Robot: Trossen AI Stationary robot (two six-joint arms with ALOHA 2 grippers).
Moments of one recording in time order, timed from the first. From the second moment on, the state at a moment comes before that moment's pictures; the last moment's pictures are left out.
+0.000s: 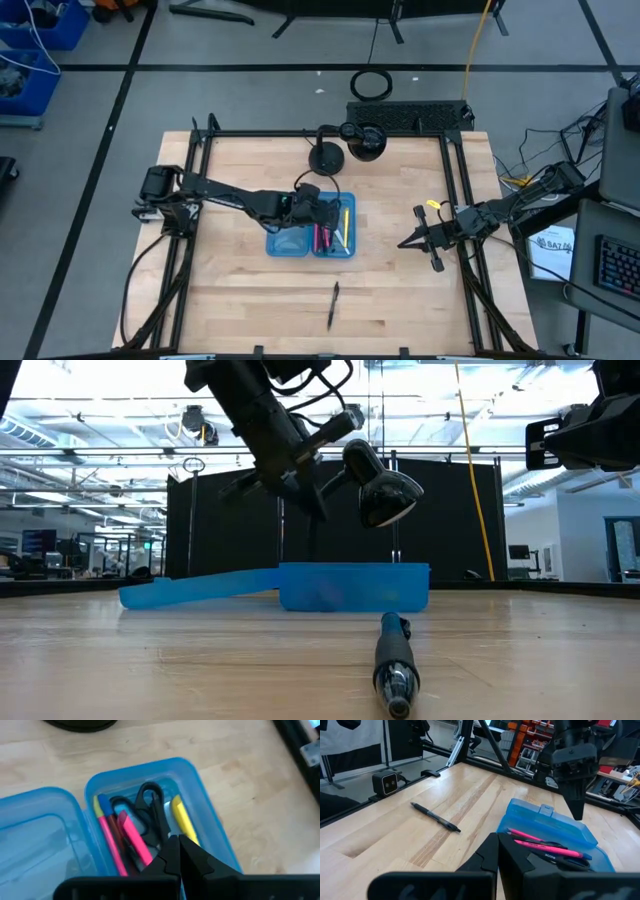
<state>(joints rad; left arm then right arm) -0.07 1.80 1.25 -0.37 -0.40 -1.17 0.43 0.43 0.06 0.21 0.15 -0.18</state>
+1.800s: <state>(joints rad) -0.32 0.86 1.01 -0.40 -0.35 0.22 0.43 0.45 0.06 0.32 0.13 -0.06</state>
